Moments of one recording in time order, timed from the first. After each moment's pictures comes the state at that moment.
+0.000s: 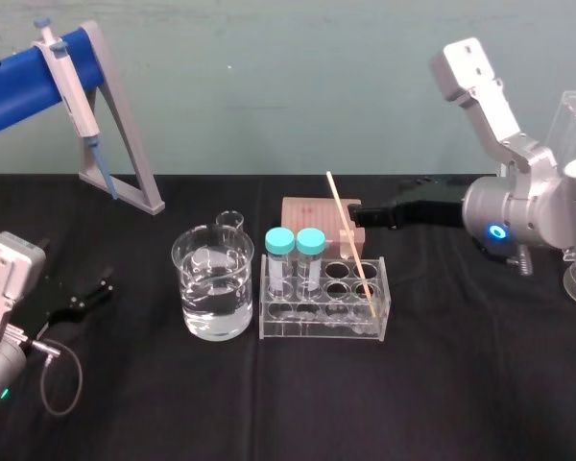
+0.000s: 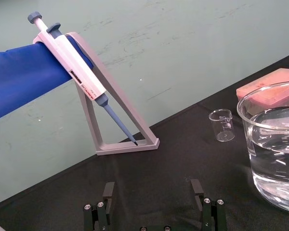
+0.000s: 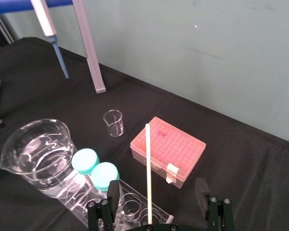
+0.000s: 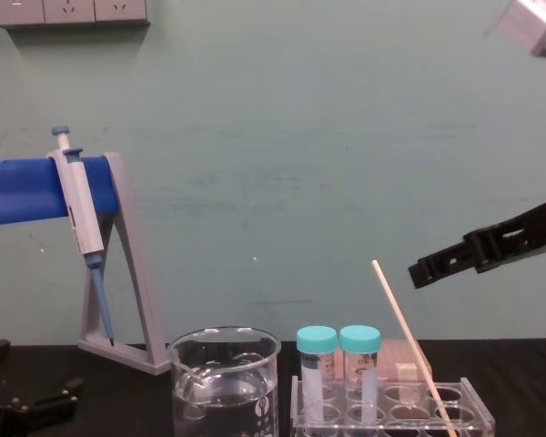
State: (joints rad) left arm -0.20 0.60 0.45 -1.41 -0.25 -0.12 0.03; right arm 0.58 0.54 -0.47 -1.61 0.59 0.81 0.18
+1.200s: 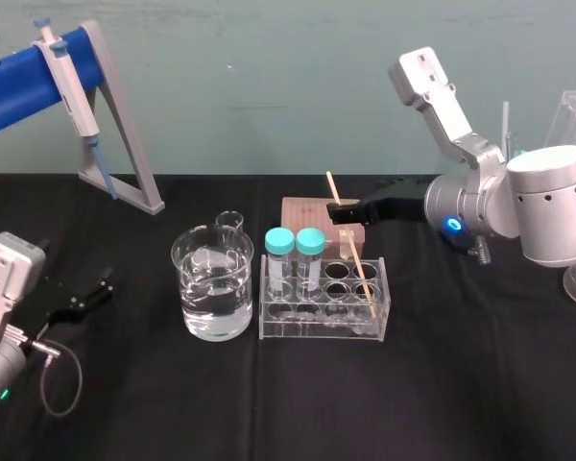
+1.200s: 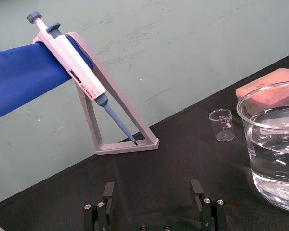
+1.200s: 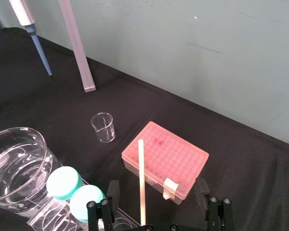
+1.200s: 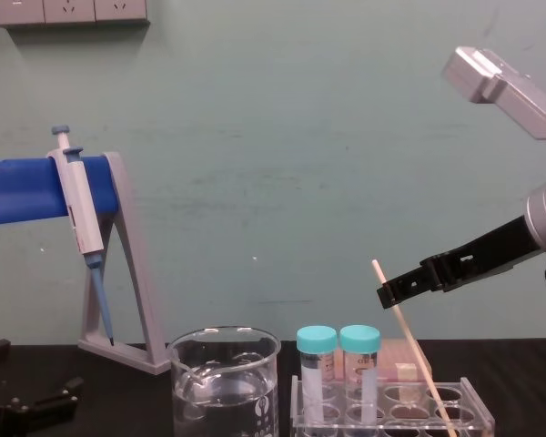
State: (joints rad) left arm -0.20 0.60 0.45 -1.41 -0.25 -0.12 0.03; right arm 0.68 0.41 -0.51 -1.39 0.46 0.77 0.22
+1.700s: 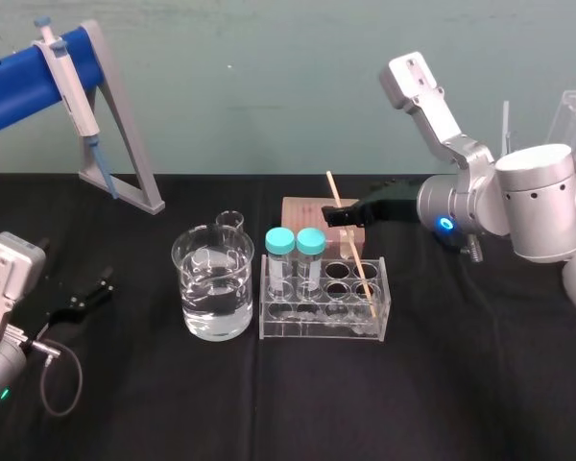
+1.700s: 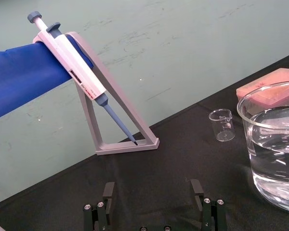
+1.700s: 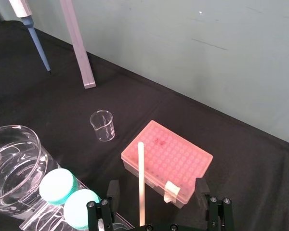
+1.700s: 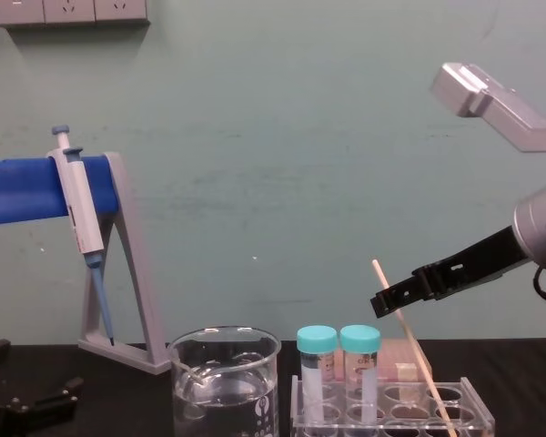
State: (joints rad) left arm -0.20 0.60 0.45 -1.41 -0.25 -0.12 0.03; right arm 0.71 0.38 -0.53 -1.32 0.42 0.75 0.27
